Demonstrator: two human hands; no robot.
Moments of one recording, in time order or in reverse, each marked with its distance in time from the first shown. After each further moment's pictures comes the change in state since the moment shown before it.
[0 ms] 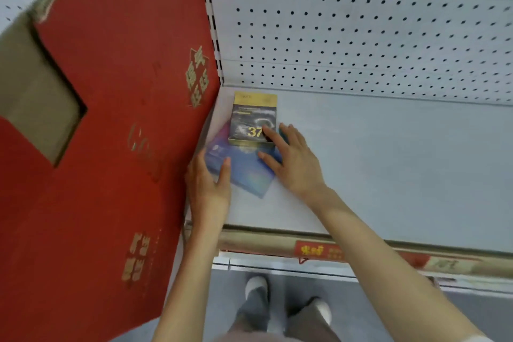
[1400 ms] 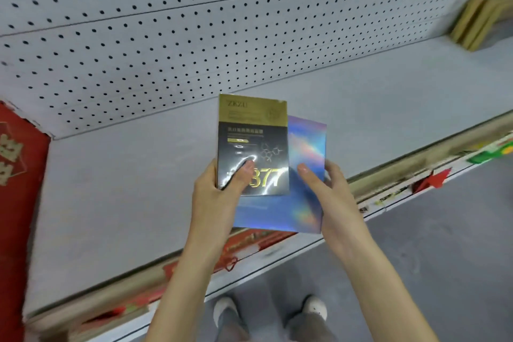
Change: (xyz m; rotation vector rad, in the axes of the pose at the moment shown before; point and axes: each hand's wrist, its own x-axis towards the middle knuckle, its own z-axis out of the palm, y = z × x) left_hand -0.147 0.177 0.108 -0.497 -0.680 0.075; right_hand -0.215 0.102 -0.170 1.282 0.605 0.802
